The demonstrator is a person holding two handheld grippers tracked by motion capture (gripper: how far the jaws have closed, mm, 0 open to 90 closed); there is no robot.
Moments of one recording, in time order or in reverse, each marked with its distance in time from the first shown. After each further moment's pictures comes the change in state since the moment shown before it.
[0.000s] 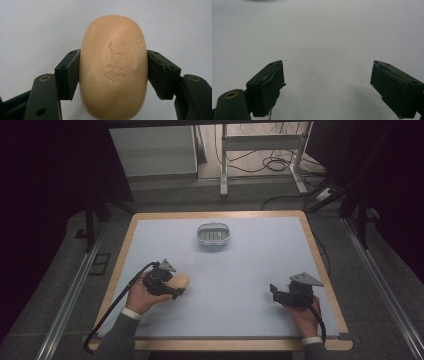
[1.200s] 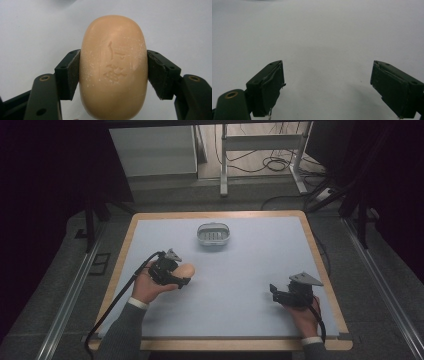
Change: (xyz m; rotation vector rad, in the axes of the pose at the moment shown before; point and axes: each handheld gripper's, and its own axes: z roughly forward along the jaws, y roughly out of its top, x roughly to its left) left arm 0.004 0.032 -0.001 -0.034 0.011 0.027; right arm 0.000 0.000 0.001 0.009 -0.001 -0.001
